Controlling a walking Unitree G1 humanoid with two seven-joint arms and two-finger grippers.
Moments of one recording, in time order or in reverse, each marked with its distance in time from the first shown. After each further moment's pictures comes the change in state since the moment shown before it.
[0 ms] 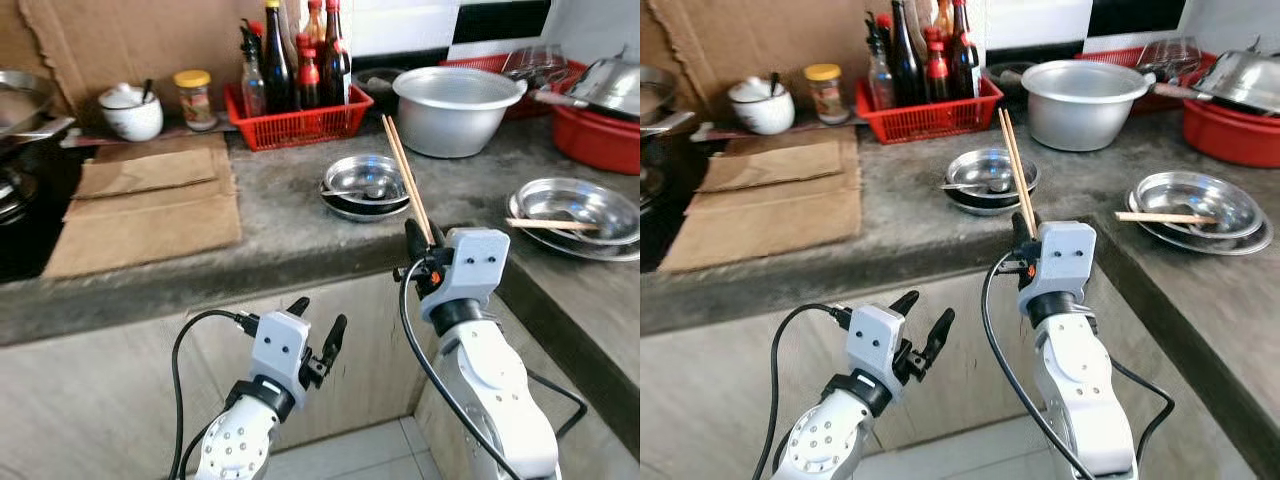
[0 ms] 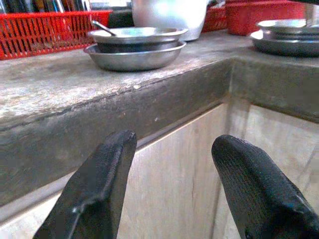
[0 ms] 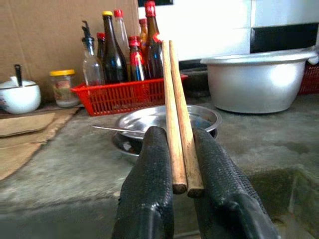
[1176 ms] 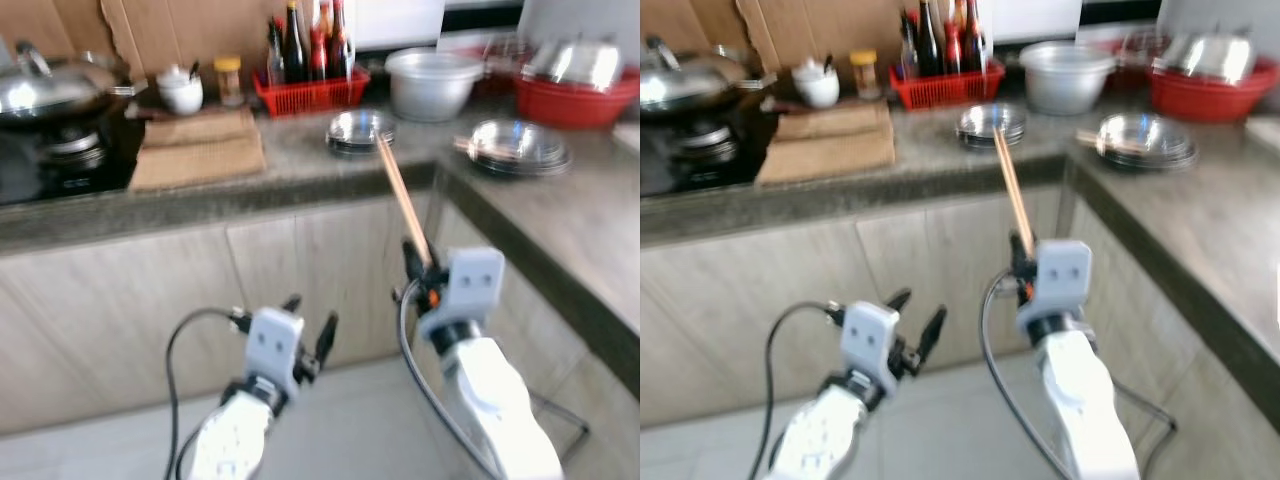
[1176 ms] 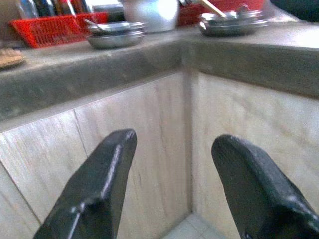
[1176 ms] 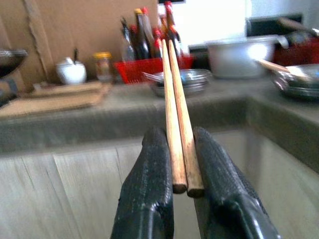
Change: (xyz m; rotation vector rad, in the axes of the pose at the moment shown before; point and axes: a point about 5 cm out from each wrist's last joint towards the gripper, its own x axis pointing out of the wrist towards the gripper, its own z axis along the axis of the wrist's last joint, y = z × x) left arm 0.001 0.001 -0.003 0.000 0.008 0.005; right arm -0.019 -0.009 -0.016 -0.055 0.070 -0.023
